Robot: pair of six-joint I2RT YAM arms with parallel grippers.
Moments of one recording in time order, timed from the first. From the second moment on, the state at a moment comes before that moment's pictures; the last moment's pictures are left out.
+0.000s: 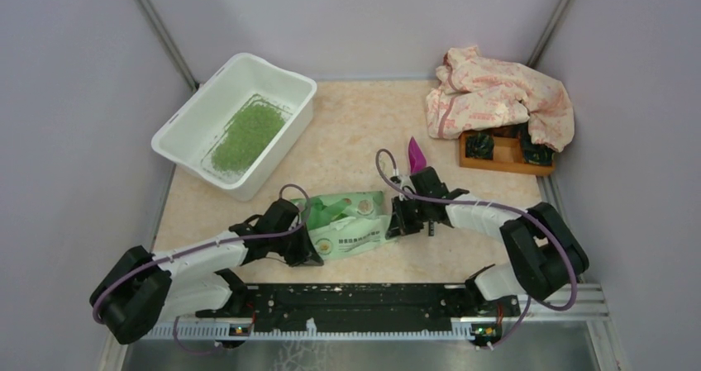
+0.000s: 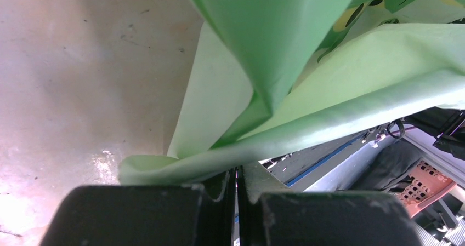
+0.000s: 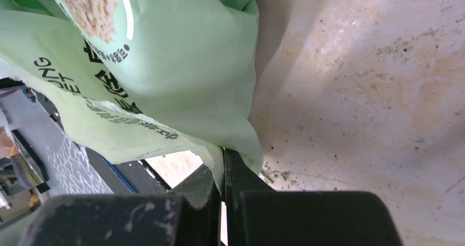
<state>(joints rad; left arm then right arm) -0.73 1.11 0.31 -0.19 0.30 -0.99 0.52 1.38 0.56 -0.21 -0.52 0.33</state>
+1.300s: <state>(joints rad) -0.74 1.17 0.43 -0.27 0.17 -0.97 0.74 1.07 0.75 -0.44 -0.20 0.24</state>
